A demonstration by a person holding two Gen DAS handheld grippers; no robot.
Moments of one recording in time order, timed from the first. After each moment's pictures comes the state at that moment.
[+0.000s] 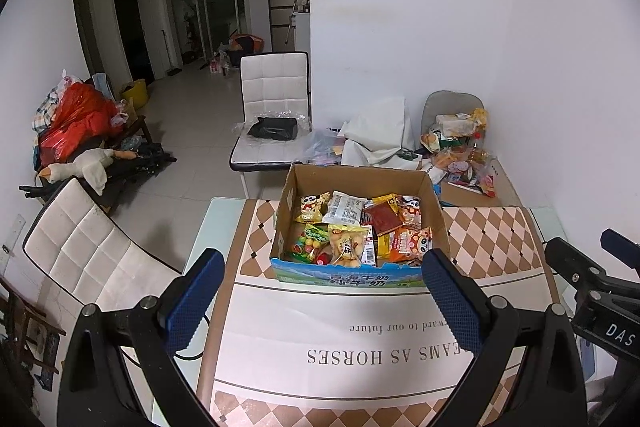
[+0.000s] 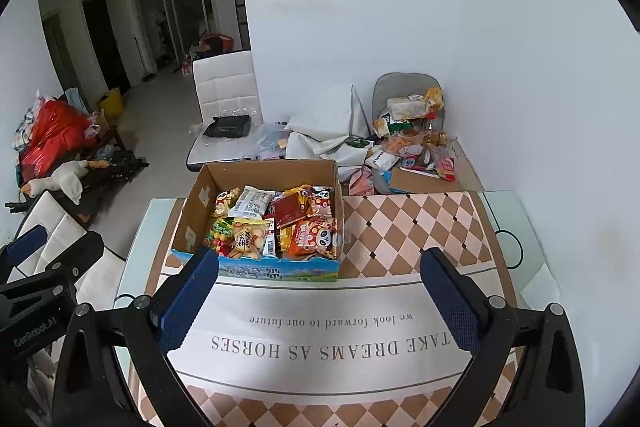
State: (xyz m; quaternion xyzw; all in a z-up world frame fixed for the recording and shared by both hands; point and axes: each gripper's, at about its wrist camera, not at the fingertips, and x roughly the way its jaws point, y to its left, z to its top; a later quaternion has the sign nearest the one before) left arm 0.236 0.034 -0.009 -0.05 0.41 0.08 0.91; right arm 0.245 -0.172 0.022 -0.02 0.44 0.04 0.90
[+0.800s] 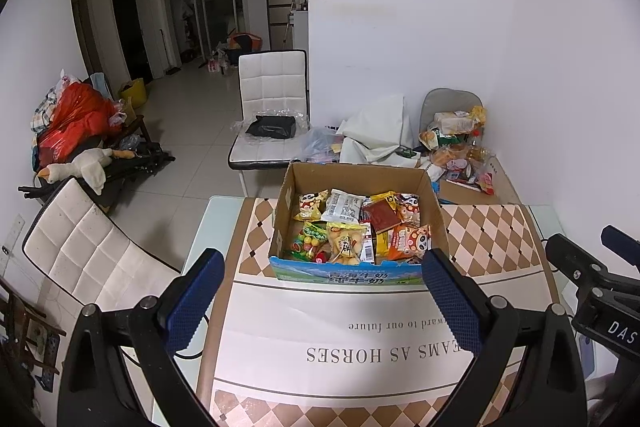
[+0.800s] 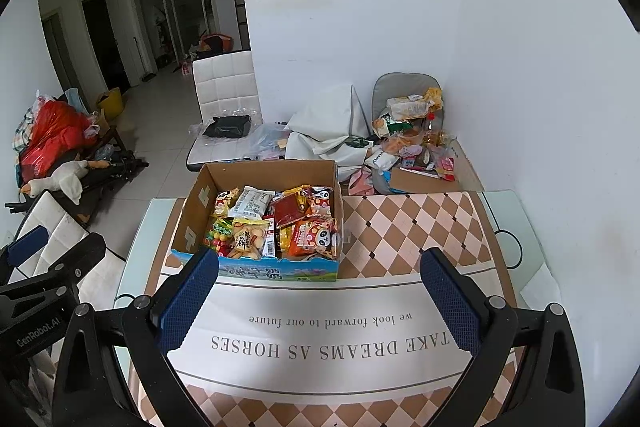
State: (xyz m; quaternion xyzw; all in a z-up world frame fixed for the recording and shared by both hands) left arm 0.237 0.035 -0.009 -0.05 0.41 0.08 0.91; right arm 0.245 -0.171 0.021 -0.02 0.44 0.04 0.90
